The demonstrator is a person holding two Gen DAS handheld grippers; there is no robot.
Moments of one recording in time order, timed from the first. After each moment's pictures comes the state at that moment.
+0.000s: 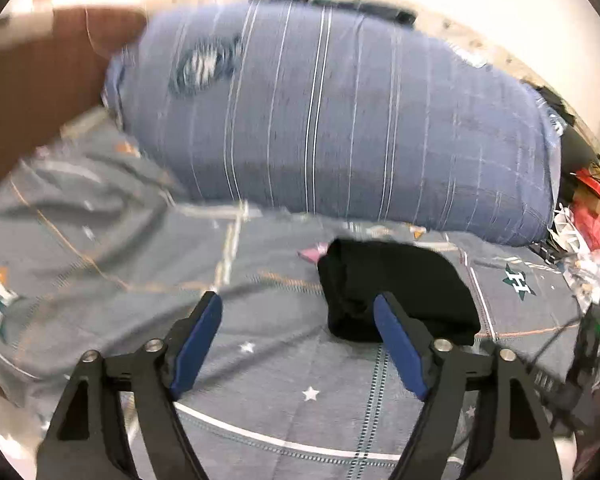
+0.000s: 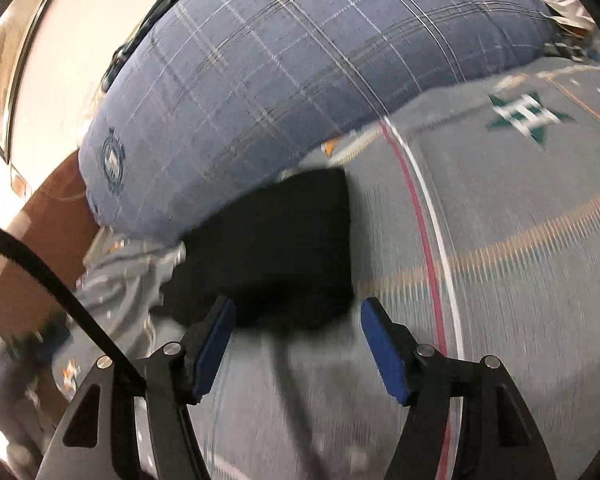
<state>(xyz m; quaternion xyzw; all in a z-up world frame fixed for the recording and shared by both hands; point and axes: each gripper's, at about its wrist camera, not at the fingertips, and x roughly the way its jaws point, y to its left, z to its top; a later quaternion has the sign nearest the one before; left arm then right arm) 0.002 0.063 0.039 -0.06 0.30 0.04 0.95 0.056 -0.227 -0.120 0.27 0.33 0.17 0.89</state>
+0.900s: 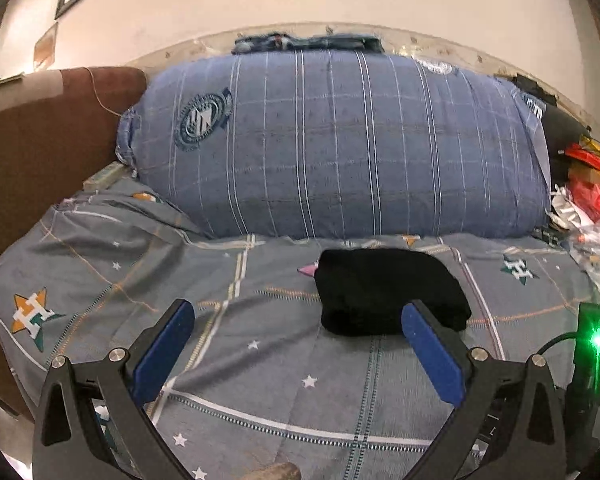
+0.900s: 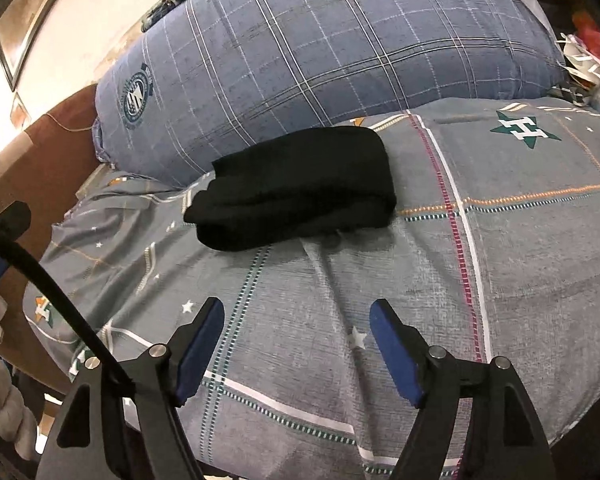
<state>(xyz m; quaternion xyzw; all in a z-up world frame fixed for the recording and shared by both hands) -0.046 0.020 0.040 0.01 0.26 0.05 0.96 -0.010 -0.173 -0.112 0.17 0.34 0.16 0.91</state>
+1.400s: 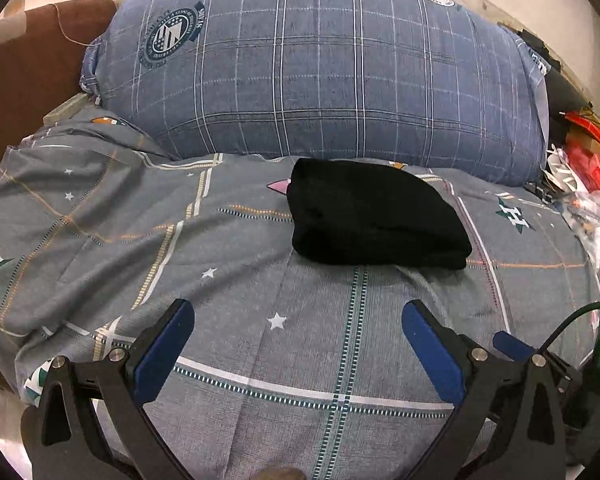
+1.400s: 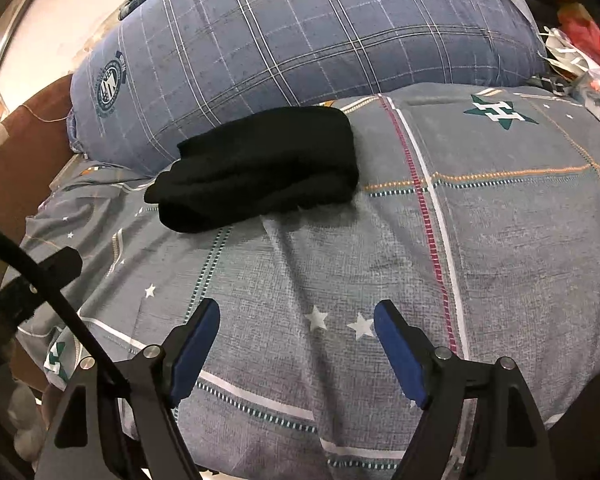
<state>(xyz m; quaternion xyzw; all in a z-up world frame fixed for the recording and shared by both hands) -0.017 0.013 -0.017 -0.02 0.37 0.02 0.93 -0.011 -0.180 -0.131 0.16 0.36 0.12 0.91</state>
